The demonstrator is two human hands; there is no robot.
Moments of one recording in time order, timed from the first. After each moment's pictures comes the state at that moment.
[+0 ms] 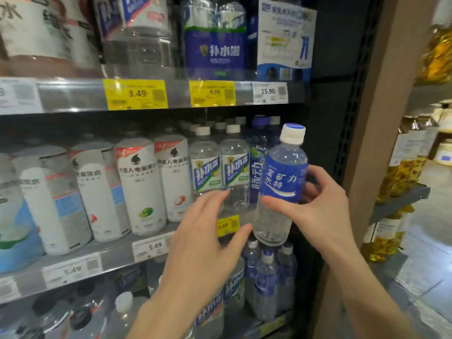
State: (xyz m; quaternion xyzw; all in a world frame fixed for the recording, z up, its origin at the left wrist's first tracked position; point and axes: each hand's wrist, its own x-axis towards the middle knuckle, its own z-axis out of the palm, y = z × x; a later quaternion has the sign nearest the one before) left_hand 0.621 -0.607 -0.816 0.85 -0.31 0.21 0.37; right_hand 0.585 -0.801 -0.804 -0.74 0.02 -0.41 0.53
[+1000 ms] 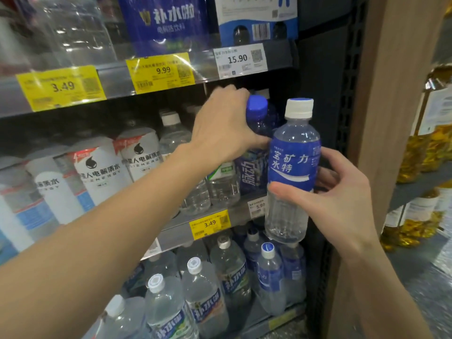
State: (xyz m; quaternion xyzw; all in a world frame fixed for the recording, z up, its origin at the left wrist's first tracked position) left_hand 0.723 -0.736 -0.705 0.87 -0.34 0.29 0.19; right_hand 0.595 -0.858 -0.820 -0.71 0.02 -0.41 0.56
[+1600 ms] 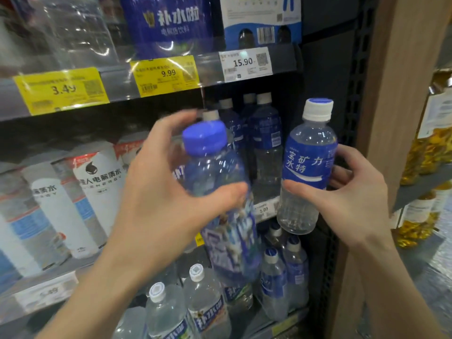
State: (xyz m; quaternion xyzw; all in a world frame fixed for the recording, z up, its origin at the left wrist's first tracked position) left_hand 0.641 -0.637 -0.747 0.74 -0.37 0.22 0.52; right_hand 0.603 -0.867 -0.819 -0.72 0.05 -0.45 0.52
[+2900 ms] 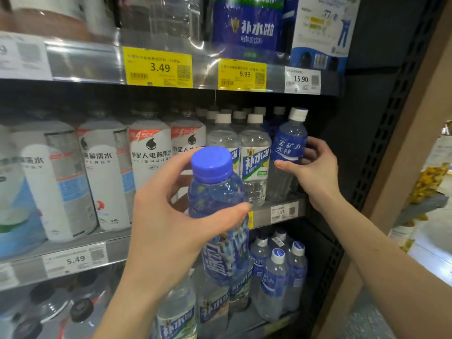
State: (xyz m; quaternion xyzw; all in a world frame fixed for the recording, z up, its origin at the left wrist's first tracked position) left_hand 0.635 -0.562 -0.787 0.66 -0.33 0.23 0.63; right_hand 0.709 -0.854 -0.803 -0.73 0.09 -0.42 0.52
